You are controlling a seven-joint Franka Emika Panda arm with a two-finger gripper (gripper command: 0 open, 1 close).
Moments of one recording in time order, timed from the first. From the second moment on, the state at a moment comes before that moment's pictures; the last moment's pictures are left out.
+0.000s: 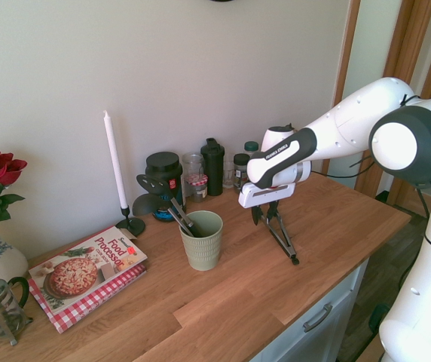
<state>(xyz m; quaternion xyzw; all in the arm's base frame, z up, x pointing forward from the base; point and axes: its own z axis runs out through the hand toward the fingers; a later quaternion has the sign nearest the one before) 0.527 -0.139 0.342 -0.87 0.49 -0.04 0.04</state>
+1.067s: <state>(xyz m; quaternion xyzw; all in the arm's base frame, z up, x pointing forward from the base) 0.555 -0.153 0.400 -0.86 0.50 -0.05 0.07</state>
